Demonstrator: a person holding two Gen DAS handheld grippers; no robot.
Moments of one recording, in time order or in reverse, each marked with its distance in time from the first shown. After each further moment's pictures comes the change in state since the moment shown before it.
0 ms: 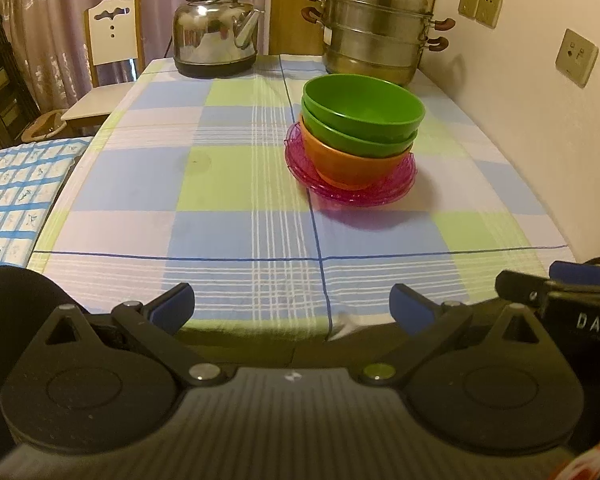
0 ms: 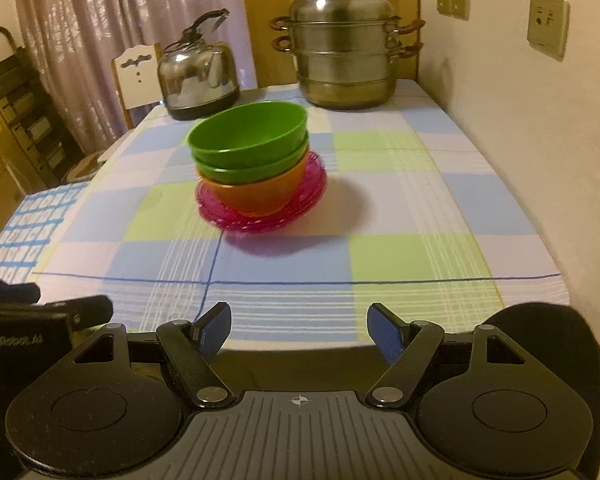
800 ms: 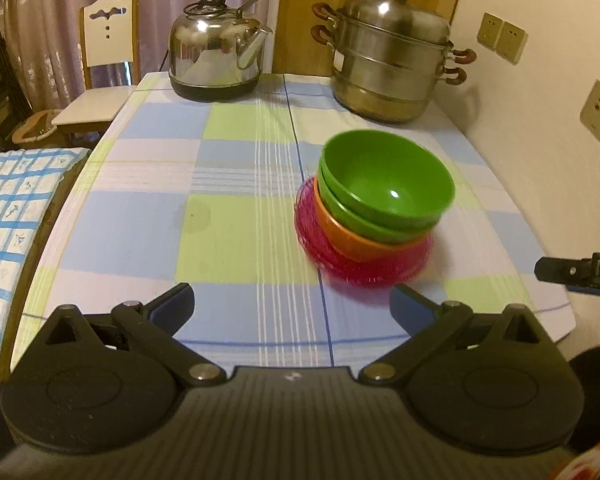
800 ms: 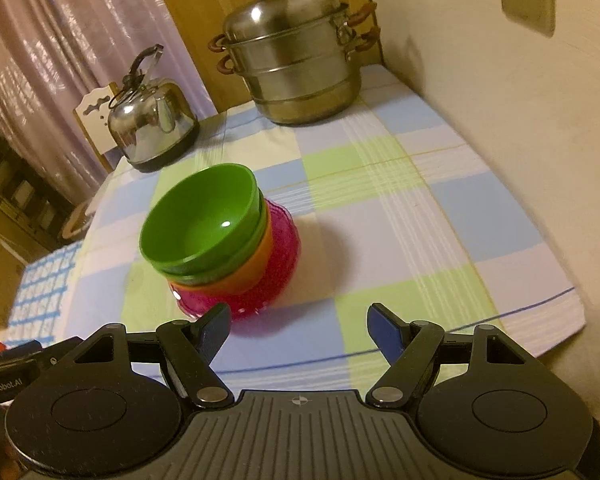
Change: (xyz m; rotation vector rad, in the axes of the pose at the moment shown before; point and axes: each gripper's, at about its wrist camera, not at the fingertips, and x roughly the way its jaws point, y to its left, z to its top) left arm 0.032 0.023 0.086 -0.034 -0.005 -0.028; right arm 0.026 -0.056 0.099 0.222 0.030 0.011
